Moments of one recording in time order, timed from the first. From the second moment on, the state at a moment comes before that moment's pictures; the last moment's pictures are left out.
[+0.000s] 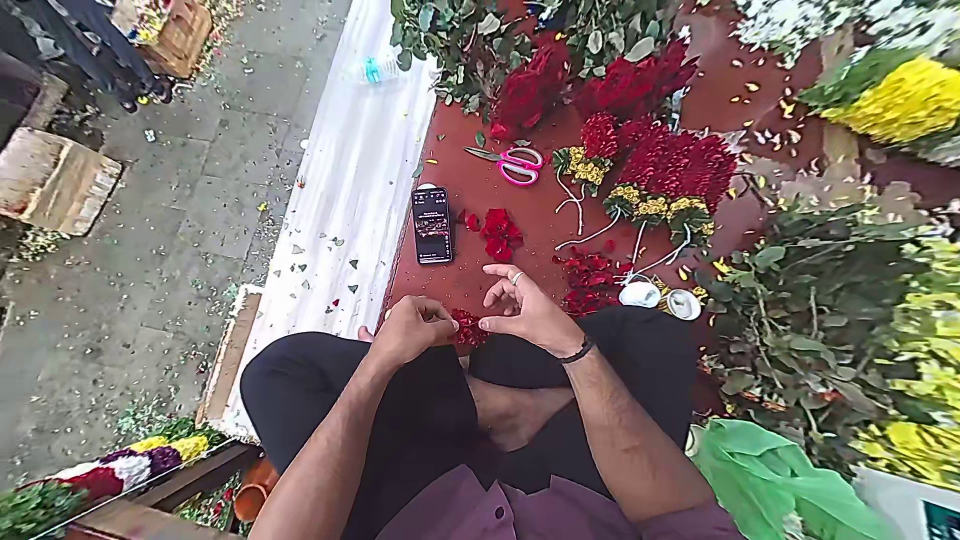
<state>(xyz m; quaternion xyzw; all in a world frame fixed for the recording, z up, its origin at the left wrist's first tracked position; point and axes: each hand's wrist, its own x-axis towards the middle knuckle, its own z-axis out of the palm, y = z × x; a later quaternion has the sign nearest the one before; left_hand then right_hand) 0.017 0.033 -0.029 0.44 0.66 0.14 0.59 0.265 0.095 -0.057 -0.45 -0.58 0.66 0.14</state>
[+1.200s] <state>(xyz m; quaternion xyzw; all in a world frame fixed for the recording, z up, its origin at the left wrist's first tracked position) 0.014 0.058 0.019 0.55 0.67 0.01 0.49 0.296 0.143 -0.082 -0.45 -0.60 0.65 0.12</state>
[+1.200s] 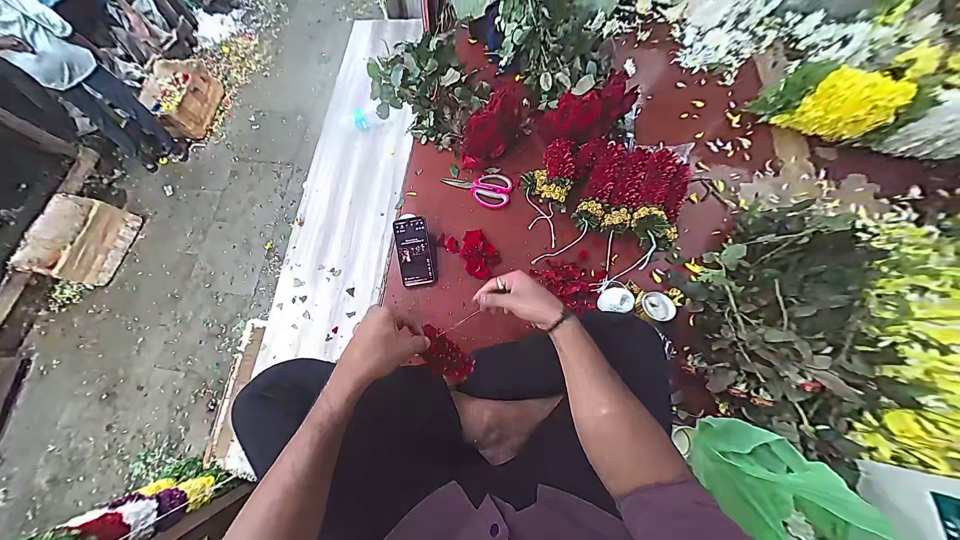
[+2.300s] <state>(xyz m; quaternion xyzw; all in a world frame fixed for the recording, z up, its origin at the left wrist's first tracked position) 0.012 0.041 -0.029 0.46 0.69 0.04 0.57 0.251 0.197 -0.192 -0.67 -0.64 0.36 0.07</state>
